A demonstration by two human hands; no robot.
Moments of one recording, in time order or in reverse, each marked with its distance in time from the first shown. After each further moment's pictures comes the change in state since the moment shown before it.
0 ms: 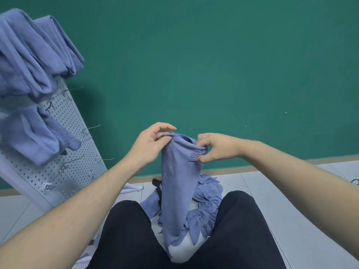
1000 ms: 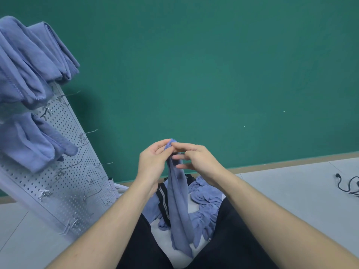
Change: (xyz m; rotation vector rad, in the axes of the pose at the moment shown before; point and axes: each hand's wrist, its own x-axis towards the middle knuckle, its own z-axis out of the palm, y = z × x) left_hand -0.018 -0.016 0.043 -0.339 0.308 -0.267; right_hand 0.006 -0.054 0.063 1.091 0.367 0.203
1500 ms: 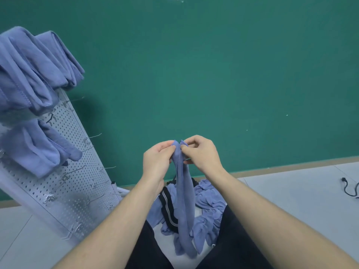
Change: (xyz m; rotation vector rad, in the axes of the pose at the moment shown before) left_hand 0.008 0.014 0.012 0.020 0.111 -0.047; right_hand 0.020 -0.011 0.004 -0.183 0.379 -0.065
